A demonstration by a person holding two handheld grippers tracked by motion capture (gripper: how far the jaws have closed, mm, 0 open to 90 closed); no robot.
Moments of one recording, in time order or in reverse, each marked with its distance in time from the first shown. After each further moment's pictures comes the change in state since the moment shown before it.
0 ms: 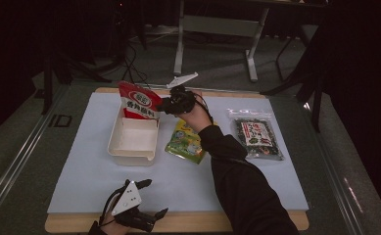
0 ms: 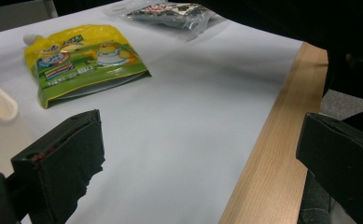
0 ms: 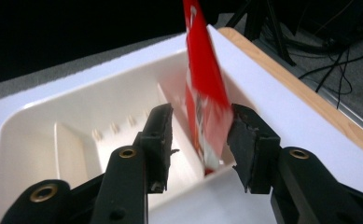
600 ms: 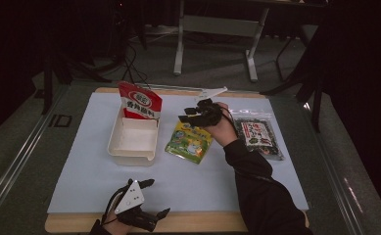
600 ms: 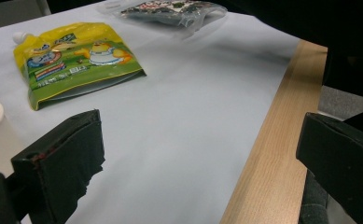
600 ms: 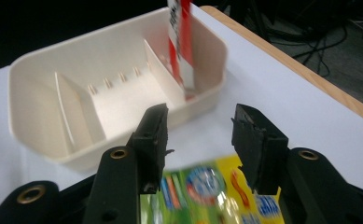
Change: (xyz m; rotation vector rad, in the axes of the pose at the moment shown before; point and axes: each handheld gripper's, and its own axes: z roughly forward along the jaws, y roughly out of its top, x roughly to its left) left arm 0.001 0.000 0.006 0.013 -0.019 0.003; right arm -0.008 -0.061 -0.066 -0.017 -0.056 0.033
